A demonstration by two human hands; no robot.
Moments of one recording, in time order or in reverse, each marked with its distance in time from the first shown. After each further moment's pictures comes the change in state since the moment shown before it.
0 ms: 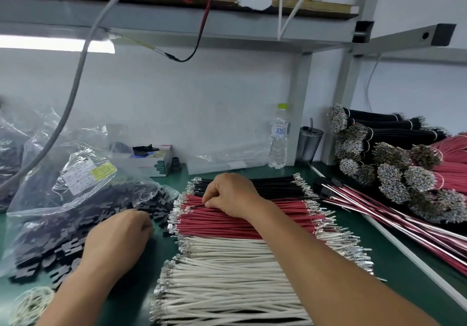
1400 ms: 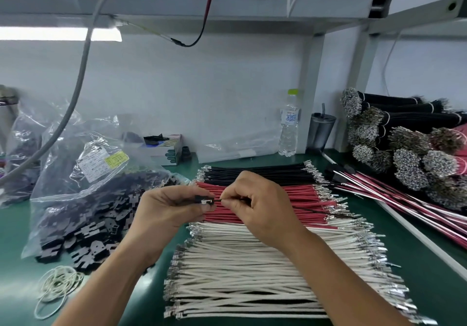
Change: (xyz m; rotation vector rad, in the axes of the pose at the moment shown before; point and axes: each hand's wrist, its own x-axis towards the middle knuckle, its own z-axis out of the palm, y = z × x) left_hand -0.027 0.057 -0.021 -1.603 -0.131 0.026; right_hand -0.096 -0.023 -0.007 0.258 0.412 -0.225
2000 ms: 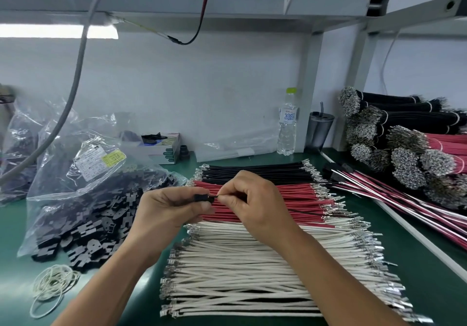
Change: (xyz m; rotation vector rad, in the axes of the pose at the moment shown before) left_hand 0.000 -0.008 0.005 0.014 0.030 -0.013; right_hand 0.002 0.000 0.003 0.053 -0.020 0.092
